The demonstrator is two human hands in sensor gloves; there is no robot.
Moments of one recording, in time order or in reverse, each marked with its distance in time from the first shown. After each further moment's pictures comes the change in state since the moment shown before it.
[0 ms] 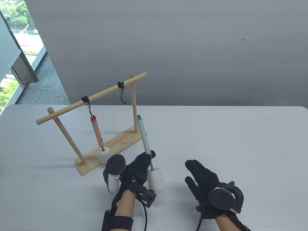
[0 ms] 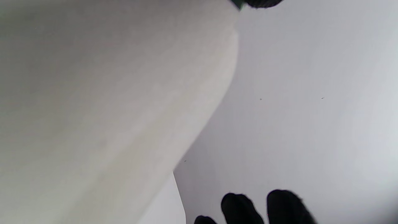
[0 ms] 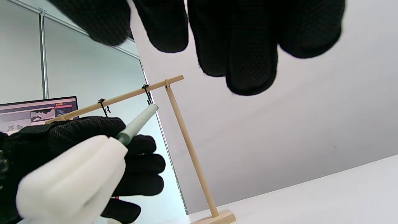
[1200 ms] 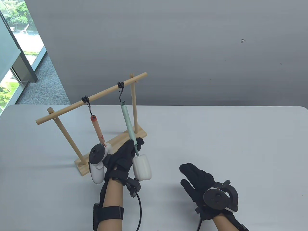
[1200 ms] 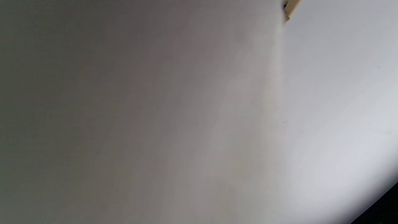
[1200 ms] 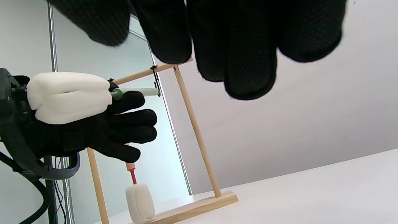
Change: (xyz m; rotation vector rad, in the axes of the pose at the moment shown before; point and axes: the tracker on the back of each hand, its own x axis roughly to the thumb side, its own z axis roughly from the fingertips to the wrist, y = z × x) left_hand 0.027 0.043 -0.005 -0.058 -0.026 0.235; right_hand 0.007 0.009 -0.003 0.081 -0.041 0.027
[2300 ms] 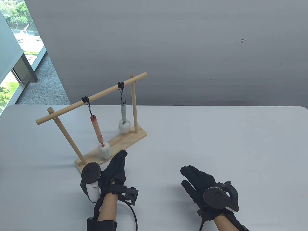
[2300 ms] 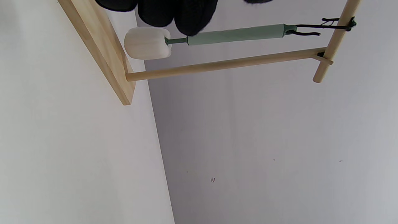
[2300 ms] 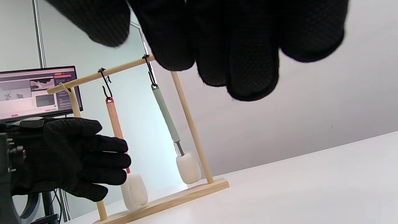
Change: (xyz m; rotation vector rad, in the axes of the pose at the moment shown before) left_hand -0.043 0.018 0.043 0.340 0.042 -0.287; right_hand -0.003 -0.001 0.002 0.055 0.044 0.005
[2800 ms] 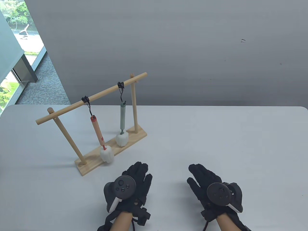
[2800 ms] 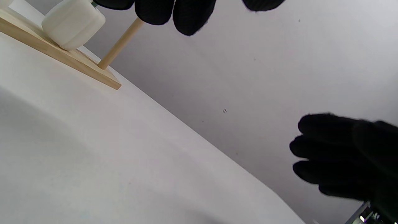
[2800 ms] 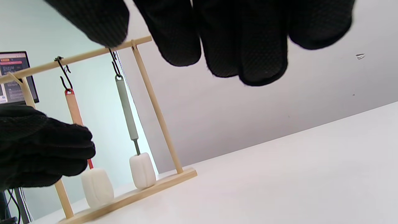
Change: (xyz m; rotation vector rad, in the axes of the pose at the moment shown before) left_hand 0.024 -0.072 0.049 -0.180 -0.294 -0.678; right_hand -0.014 -0.004 0.004 0.065 0.152 0.050
